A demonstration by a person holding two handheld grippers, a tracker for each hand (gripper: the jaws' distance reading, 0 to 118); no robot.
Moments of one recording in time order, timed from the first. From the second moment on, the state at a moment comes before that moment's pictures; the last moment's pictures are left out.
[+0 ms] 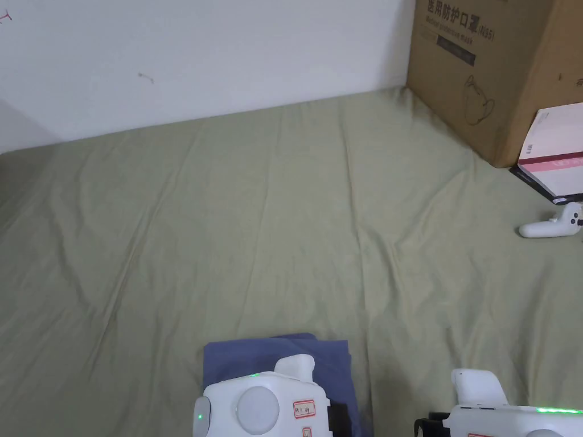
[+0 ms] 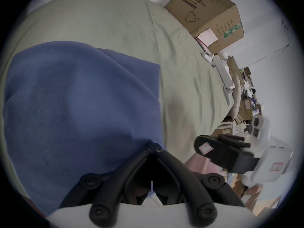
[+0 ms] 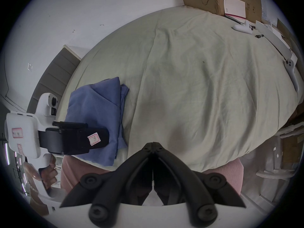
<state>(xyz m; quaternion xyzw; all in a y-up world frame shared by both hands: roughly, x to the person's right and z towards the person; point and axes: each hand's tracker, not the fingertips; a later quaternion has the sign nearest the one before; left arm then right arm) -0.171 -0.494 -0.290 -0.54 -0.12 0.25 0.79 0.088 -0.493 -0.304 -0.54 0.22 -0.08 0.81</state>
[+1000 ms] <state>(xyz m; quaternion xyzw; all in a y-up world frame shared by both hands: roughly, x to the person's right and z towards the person) -0.394 -0.500 -0.176 -0.40 -0.03 0.44 0.80 -0.082 -0.470 -0.344 -0.50 0.38 0.04 0.78</state>
